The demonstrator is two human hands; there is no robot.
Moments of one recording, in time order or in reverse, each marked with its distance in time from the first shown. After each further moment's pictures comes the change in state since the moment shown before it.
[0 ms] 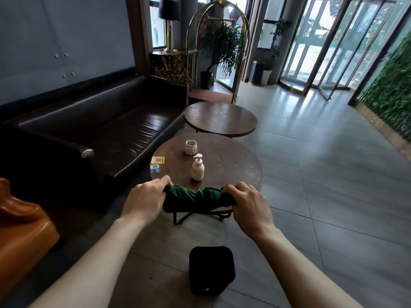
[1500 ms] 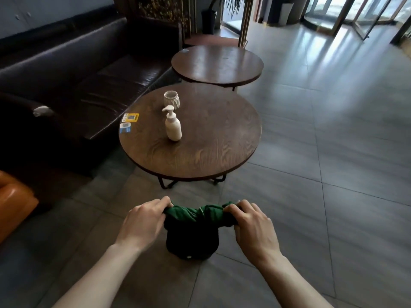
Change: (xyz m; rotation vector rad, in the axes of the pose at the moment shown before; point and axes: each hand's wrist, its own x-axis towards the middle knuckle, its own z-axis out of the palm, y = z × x) left_hand -0.006 0.091 0.262 0.071 -0.281 -0.103; right_hand -0.064 0.215 0.180 0.086 -0.213 0.069
